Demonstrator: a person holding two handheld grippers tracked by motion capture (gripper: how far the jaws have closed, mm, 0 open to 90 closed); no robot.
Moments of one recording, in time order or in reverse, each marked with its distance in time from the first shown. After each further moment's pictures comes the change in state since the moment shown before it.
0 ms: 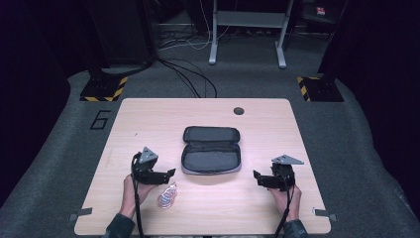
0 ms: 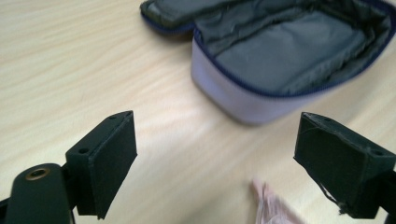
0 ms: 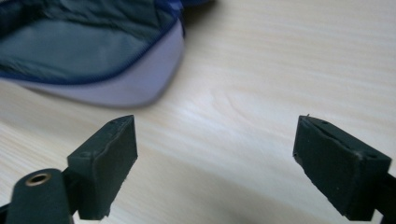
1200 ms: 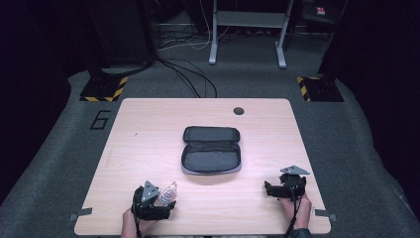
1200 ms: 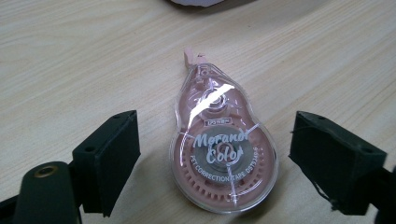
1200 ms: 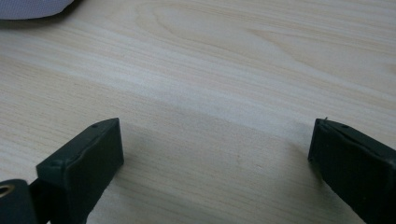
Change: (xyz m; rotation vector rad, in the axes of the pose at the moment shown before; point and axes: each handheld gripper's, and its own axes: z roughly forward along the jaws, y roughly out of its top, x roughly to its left) left arm -0.050 -0.073 -0.009 0.055 -0.001 0.037; right arm -0.026 -0.039 0.003 0.074 -0.133 0.006
